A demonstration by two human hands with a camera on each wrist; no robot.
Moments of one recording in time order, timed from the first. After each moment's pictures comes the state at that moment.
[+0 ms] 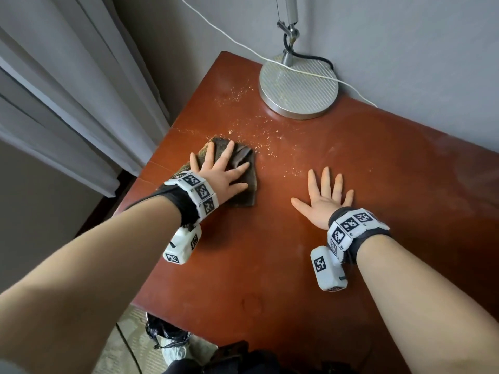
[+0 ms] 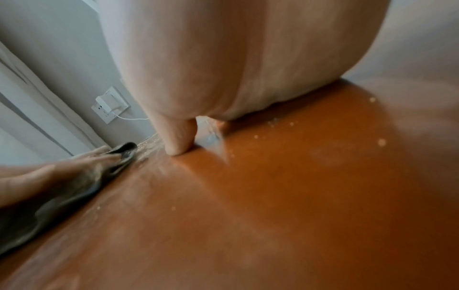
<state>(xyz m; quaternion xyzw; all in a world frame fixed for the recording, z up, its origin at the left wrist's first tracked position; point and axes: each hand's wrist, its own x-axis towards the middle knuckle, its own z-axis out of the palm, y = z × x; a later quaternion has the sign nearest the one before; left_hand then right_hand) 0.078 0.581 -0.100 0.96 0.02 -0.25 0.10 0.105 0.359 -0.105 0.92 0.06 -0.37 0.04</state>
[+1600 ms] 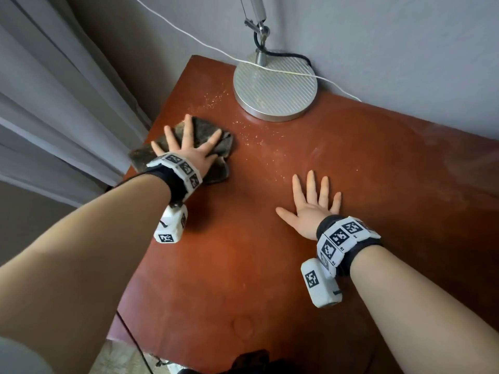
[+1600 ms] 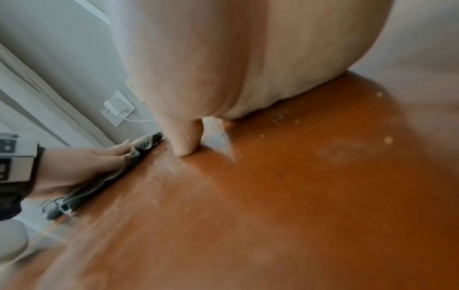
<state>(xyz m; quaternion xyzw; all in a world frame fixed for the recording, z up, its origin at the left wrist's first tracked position) 0.145 0.595 -0.119 0.97 0.13 -0.20 0.06 0.110 0.353 -0.111 0.92 0.06 -0.38 0.01</state>
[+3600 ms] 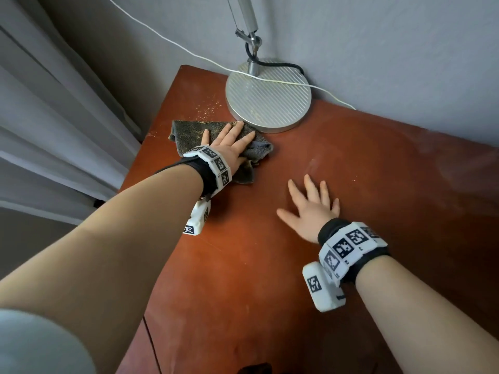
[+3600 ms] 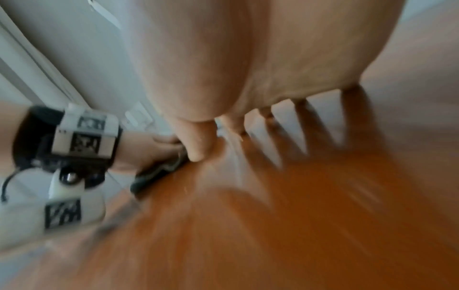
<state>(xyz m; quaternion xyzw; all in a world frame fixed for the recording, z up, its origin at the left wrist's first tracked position) 0.201 0.557 -0.121 0.98 -0.05 -0.17 0.10 0.132 0.359 -0.093 0.93 0.03 -0.37 -0.06</state>
